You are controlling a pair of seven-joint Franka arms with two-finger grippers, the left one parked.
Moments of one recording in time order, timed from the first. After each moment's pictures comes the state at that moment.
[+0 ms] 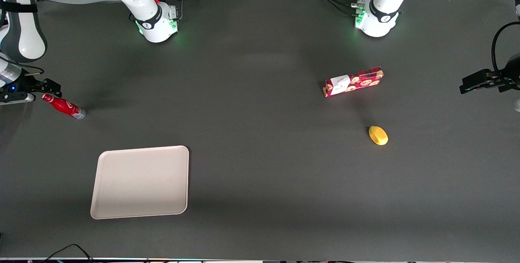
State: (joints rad) arm -0.18 -0.01 -0.41 -2.34 -0.12 2.40 -0.64
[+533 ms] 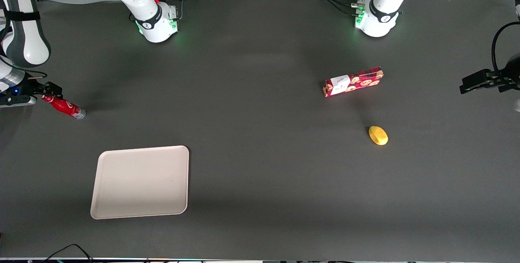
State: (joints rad) arm -0.20 0.05 -0.41 -2.34 -0.12 2.47 -0.64
